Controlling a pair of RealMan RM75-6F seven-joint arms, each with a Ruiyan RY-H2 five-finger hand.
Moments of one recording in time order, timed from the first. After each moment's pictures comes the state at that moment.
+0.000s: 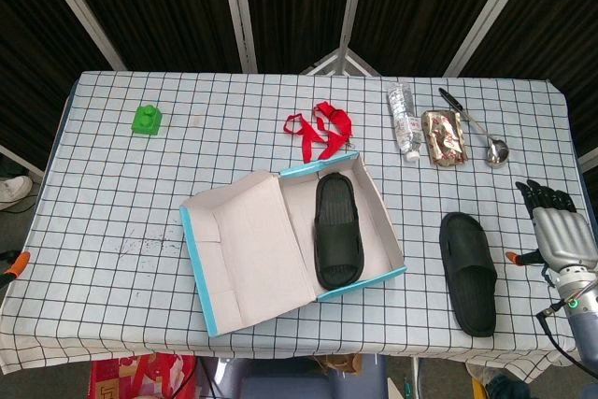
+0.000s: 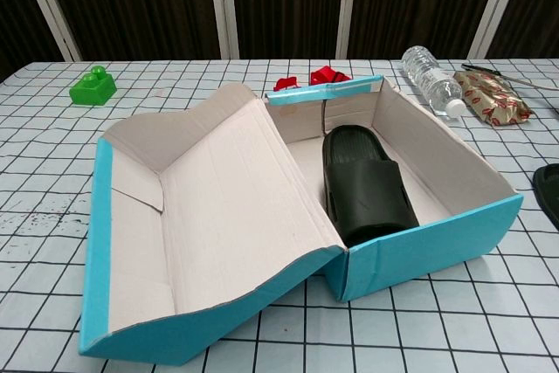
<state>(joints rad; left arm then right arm) -0.04 -1.25 -0.16 -1.46 1.52 1.72 0.17 0.43 -0.84 0.08 -1.88 -0.93 1.08 -0.23</state>
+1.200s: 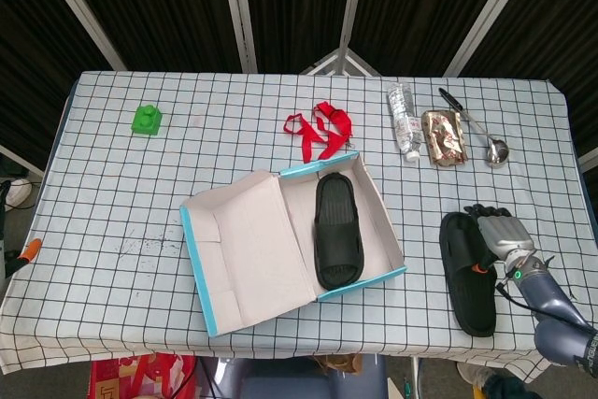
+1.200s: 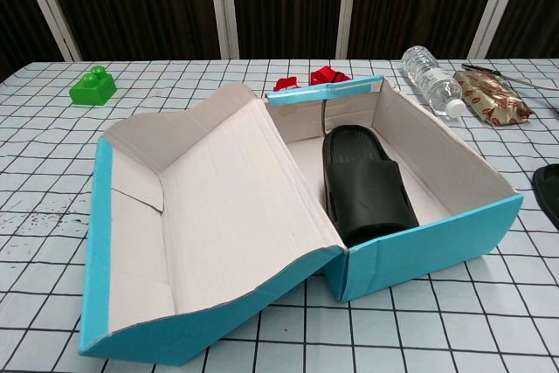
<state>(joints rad) -0.10 -1.33 -0.18 -1.32 1.48 1.67 0.14 0.68 -1.07 0.00 -1.54 -0.69 0.63 -0.36</state>
